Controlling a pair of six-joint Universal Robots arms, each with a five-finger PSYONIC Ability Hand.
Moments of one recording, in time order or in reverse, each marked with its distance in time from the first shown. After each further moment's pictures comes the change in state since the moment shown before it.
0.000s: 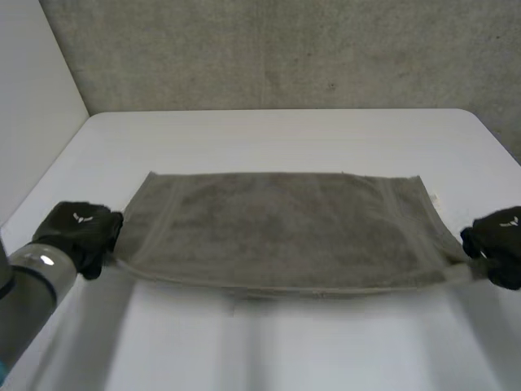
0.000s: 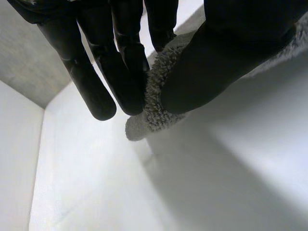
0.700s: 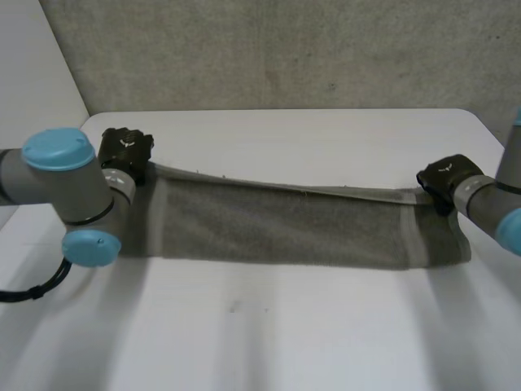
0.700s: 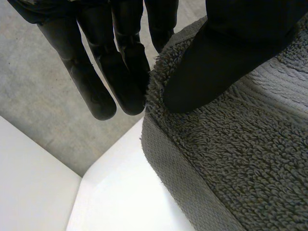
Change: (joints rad) left arm -0.013 -0.697 0.661 0.407 0.006 -0.007; right arm 0.314 0.643 -0.647 -0.317 0.321 0.211; left_hand 0.000 0.000 0.000 0.000 0.000; right_hand 0.000 0.000 0.007 0.000 0.004
